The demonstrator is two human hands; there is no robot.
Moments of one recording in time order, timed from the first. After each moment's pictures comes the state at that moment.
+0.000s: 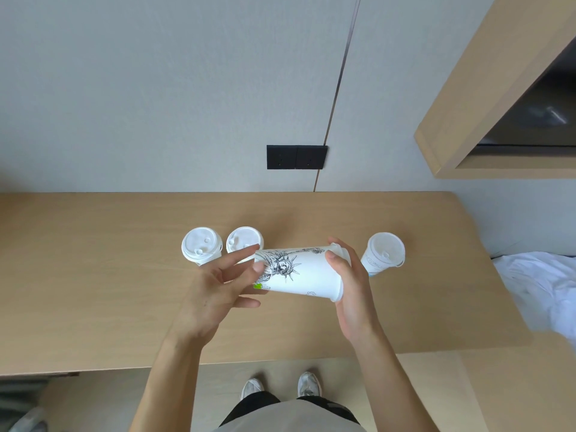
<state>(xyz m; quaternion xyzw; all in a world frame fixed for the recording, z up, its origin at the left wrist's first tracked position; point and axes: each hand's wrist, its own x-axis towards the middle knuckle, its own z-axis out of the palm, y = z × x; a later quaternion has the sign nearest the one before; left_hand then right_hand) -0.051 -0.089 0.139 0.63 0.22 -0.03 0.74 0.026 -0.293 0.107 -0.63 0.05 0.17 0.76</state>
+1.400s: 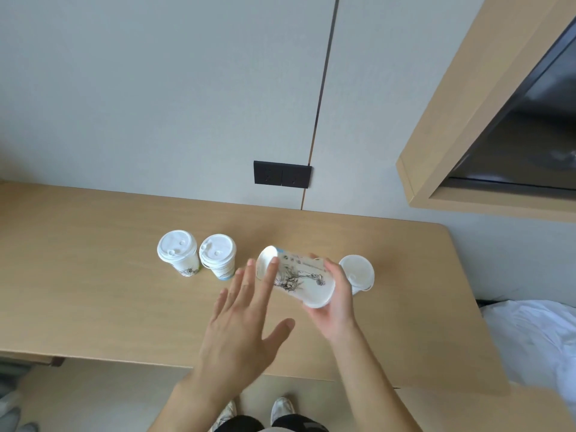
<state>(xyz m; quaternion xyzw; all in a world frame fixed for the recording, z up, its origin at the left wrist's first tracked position) -0.058 -0.232 0.133 0.96 0.13 0.02 0.24 0.083 -0.357 0.083 -0.43 0.17 0.33 0.82</state>
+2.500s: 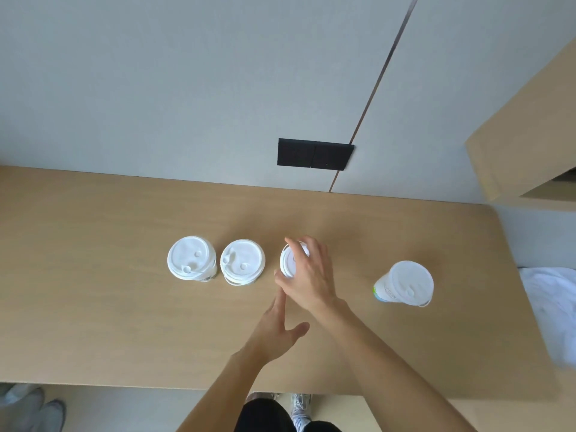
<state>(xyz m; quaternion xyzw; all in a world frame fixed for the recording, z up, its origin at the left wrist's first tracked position) 0.025 -0.138 -0.051 0.80 0.16 -0.17 0.55 0.137 -0.213 -0.011 -0.94 -0.21 0.07 0.25</state>
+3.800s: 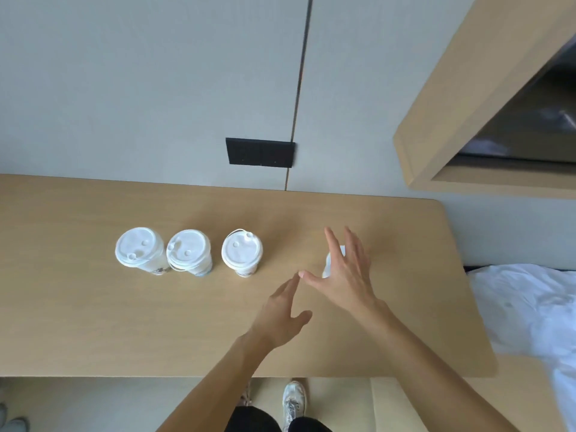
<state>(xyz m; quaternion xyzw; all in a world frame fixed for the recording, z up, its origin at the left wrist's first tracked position) 0.058 -0.258 -0.017 0.88 0.09 -0.15 0.45 0.166 -0.397 0.027 -0.97 -0.16 0.08 0.17</state>
